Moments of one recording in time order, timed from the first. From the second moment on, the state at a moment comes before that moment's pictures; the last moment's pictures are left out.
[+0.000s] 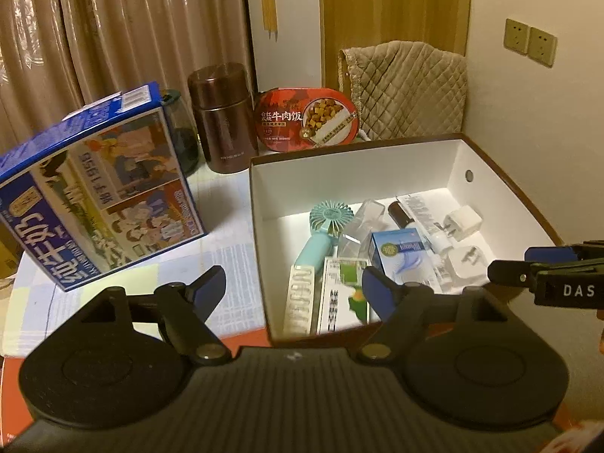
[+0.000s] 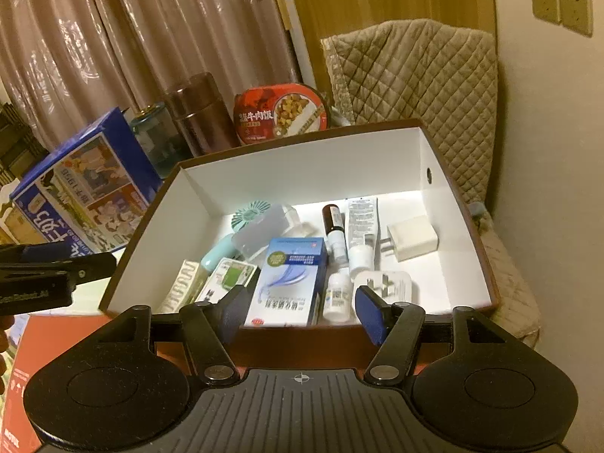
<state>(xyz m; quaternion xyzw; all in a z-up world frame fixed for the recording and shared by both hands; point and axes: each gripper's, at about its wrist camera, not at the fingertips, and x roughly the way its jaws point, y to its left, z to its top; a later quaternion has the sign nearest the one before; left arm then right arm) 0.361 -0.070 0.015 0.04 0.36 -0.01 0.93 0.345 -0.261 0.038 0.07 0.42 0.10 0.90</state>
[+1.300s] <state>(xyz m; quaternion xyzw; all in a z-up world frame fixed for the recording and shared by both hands) 0.074 0.022 0.017 -0.03 0.40 0.05 0.91 0.104 -0.115 0.057 0.01 0.46 0.18 0.87</state>
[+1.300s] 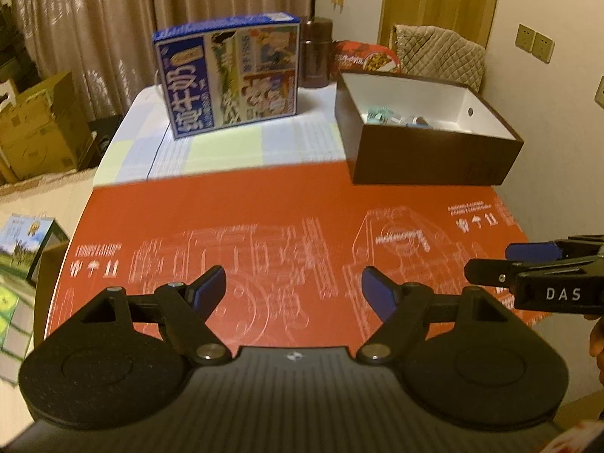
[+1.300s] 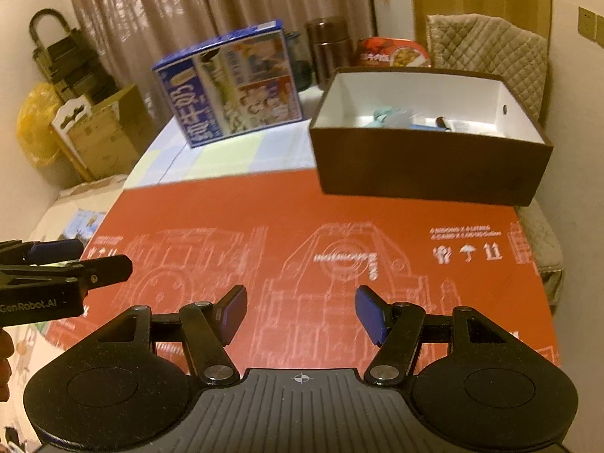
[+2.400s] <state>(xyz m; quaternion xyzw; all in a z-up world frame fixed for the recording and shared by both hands) 0.026 0.042 0.003 -0.05 0.41 0.07 0.91 0.071 -0.071 0.044 -0.01 0.48 0.22 0.85</state>
